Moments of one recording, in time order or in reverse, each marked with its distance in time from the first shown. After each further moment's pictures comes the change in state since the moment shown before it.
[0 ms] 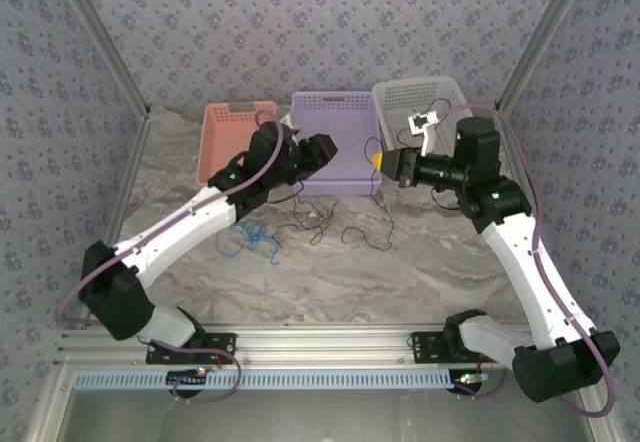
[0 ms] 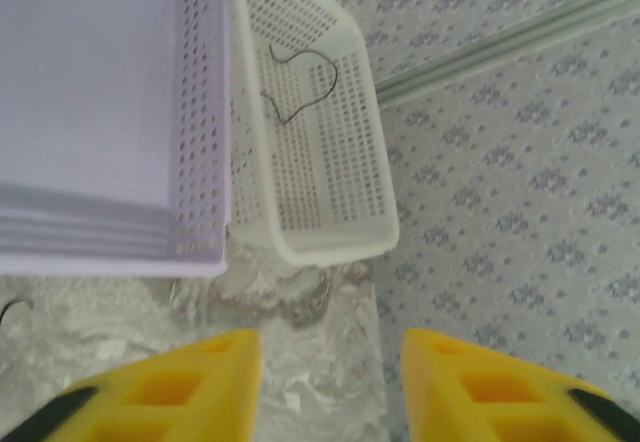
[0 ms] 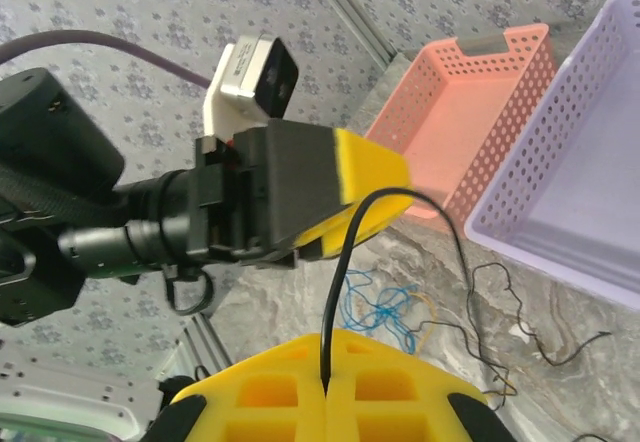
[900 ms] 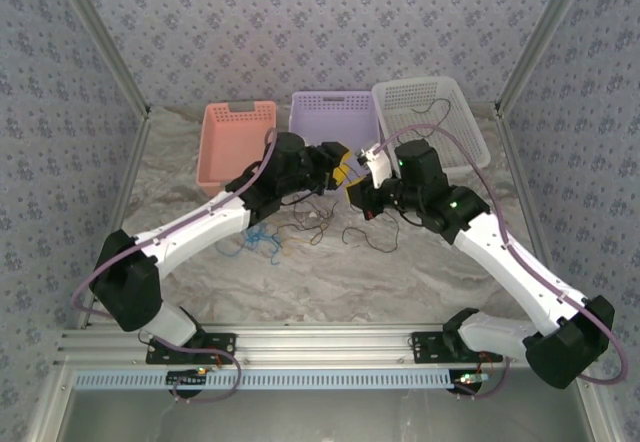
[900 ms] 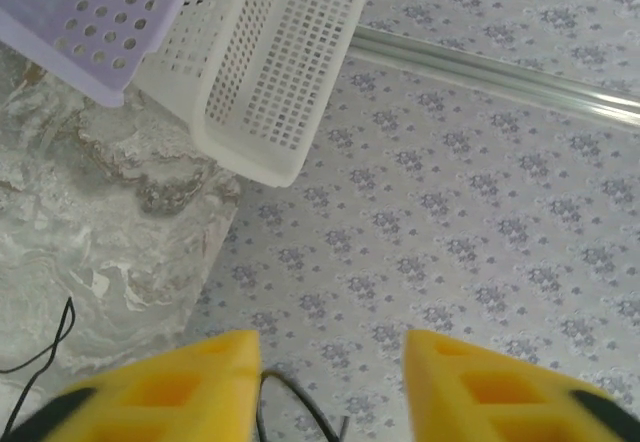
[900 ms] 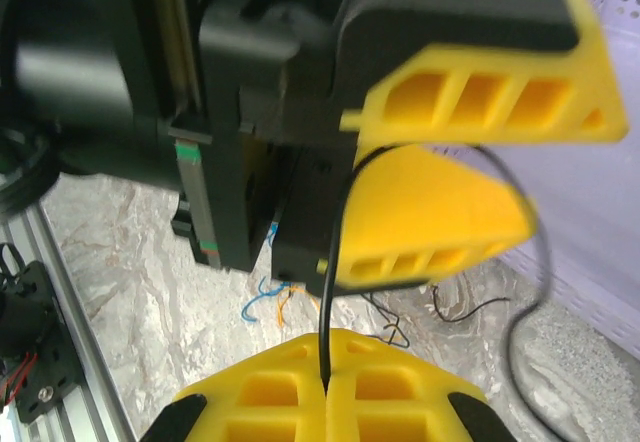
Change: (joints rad) left arm -0.034 0.081 -0.048 0.190 0.114 -0.618; right arm 0.320 0.059 -0.074 -0.056 0.397 -0.351
